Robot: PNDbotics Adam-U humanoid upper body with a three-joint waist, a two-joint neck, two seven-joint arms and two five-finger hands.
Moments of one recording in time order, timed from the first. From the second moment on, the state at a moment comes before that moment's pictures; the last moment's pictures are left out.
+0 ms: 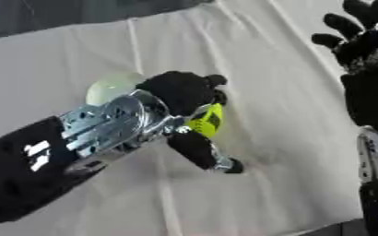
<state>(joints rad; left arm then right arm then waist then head) -0.86 0.63 -0.74 -1.90 -0.94 0.48 -0.77 -0.44 -0.10 0.01 -1.81 -0.23 -0.51 0.58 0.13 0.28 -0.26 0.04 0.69</state>
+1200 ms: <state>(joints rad) -0.87 0.57 -0.69 -1.73 -1.08 0.48 -0.77 -0.44 -0.10 0.01 -1.81 -0.23 -0.51 0.59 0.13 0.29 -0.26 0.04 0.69</state>
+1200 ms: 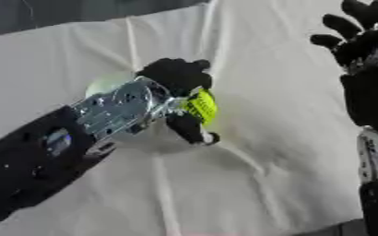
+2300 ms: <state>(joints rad) -0.86 0.58 -0.68 -1.83 -1.25 0.50 -0.75 -0.44 -0.10 0.01 -1.81 -0.23 -0.51 0.59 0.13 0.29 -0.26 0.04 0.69</state>
